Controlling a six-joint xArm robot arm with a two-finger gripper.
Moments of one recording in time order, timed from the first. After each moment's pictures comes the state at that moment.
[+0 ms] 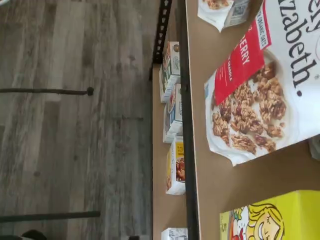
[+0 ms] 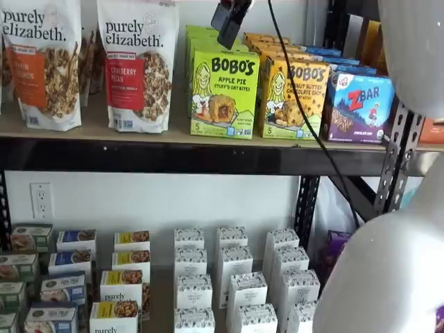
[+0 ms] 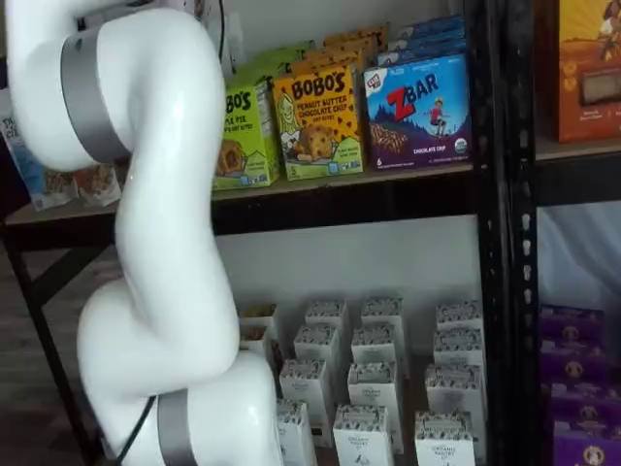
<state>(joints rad) 0.26 -0.22 -1.64 0.36 1.63 -1.22</state>
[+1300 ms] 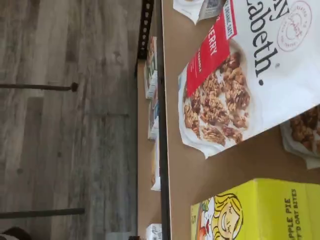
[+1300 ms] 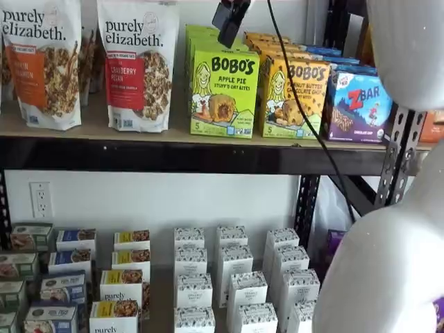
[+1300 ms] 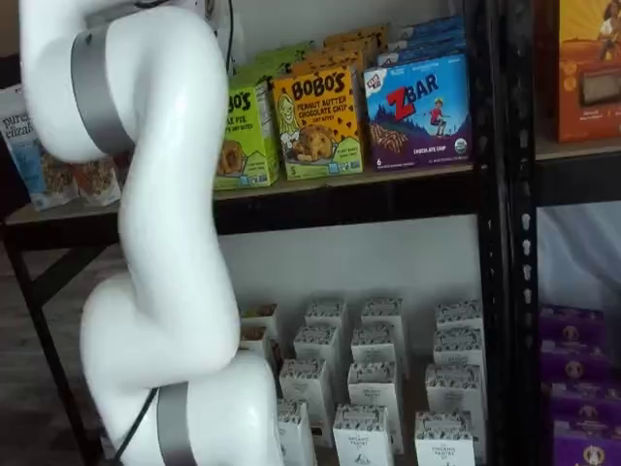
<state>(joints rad) 0.23 -0.16 -1.69 0.35 1.61 -1.25</state>
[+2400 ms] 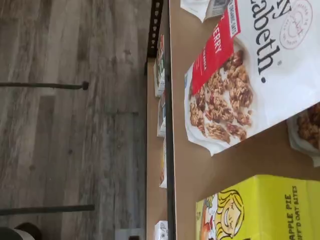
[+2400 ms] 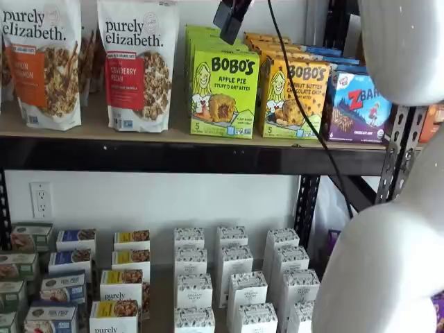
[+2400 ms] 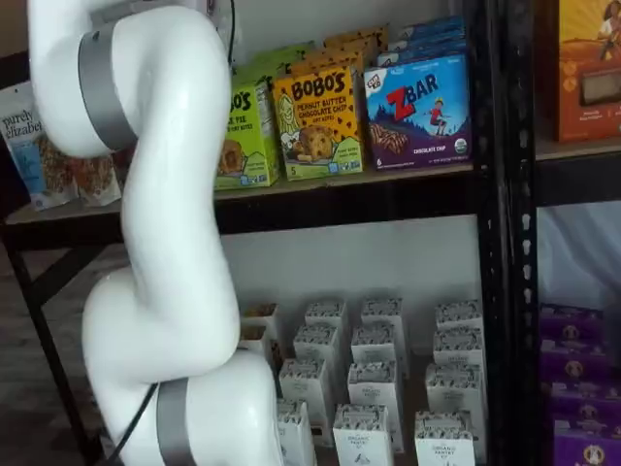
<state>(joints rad) 0.22 -0.12 -1.75 0.36 1.67 -1.25</state>
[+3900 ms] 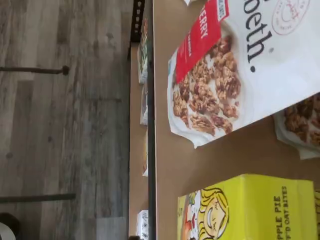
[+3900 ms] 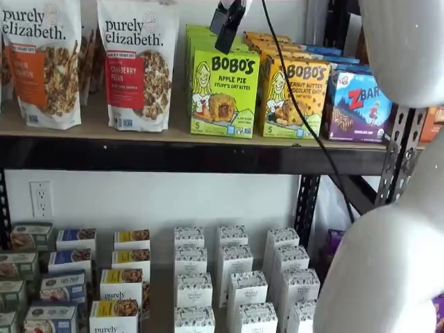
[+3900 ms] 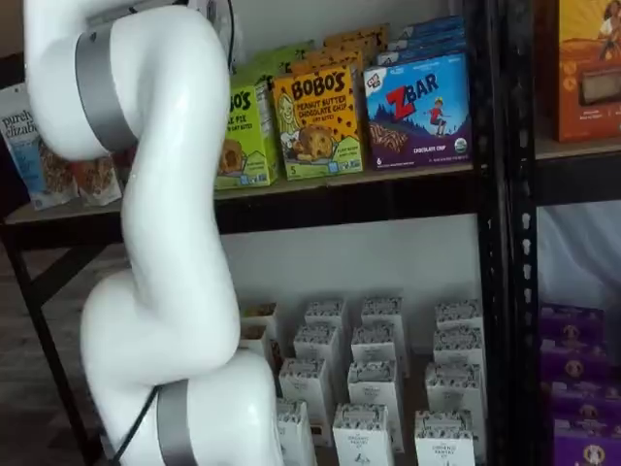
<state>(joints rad) 0.27 -0.12 -1.69 0.29 1.57 -1.24</state>
